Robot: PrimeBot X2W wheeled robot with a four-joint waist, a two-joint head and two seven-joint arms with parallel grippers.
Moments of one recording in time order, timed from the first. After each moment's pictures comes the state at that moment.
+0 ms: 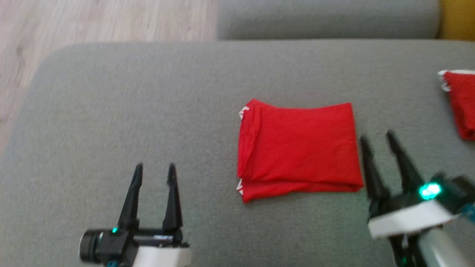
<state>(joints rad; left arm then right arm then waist) 0.07 0.06 -0.30 -0.03 -0.20 0.13 -0.26 -0.03 -0.24 0.22 0.05 0.51 0.13 -0.22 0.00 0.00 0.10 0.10</state>
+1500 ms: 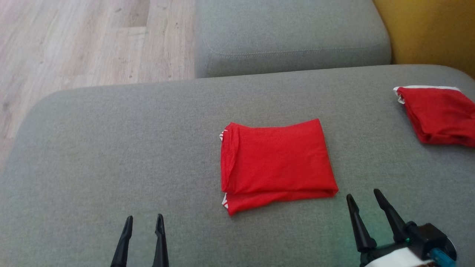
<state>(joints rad) 0.25 0.06 -0.20 0.06 -0.19 0.07 -0.26 0.16 -0.14 0.17 0.19 0.20 0.13 -0.25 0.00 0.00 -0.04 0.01</state>
